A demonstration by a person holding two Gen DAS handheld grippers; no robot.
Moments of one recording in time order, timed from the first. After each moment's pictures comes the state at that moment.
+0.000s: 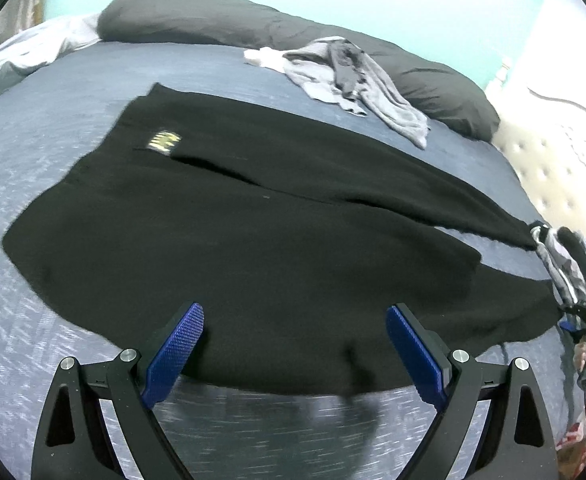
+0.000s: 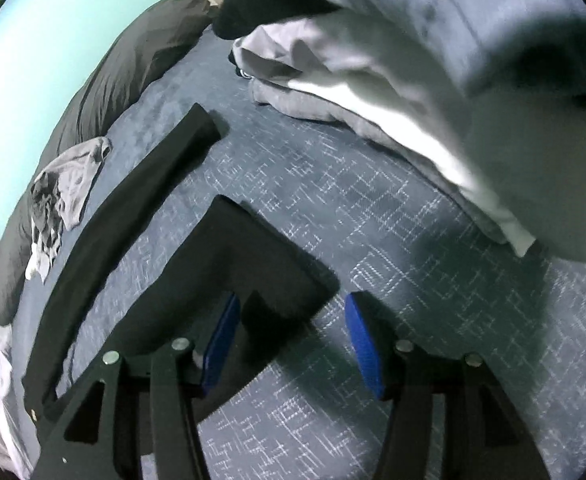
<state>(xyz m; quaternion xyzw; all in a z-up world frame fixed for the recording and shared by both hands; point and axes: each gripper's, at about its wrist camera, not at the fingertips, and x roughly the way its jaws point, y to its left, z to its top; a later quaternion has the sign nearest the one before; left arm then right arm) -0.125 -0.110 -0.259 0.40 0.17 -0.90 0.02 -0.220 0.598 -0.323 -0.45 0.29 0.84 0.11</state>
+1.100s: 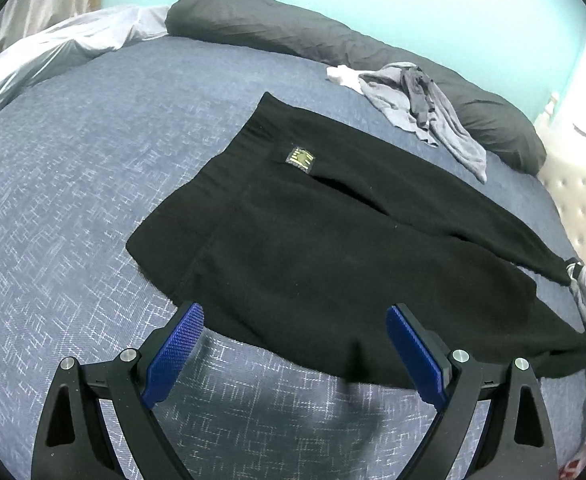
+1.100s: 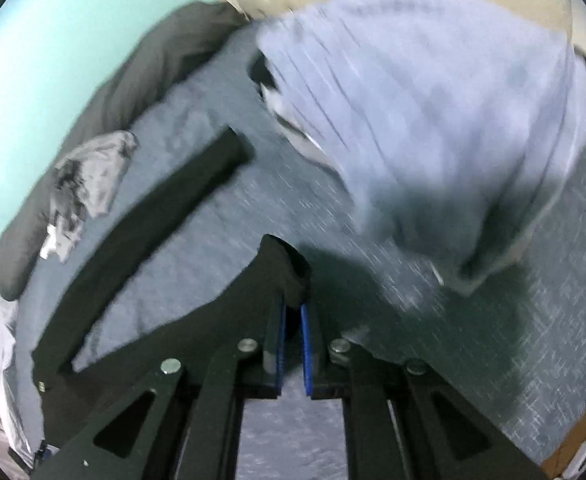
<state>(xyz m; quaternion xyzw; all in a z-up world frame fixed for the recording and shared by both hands) -0.092 -0.200 -0.258 0.40 0.19 -0.89 0.11 -0.189 0.606 -0.268 -0.48 0.25 0.84 0.09</state>
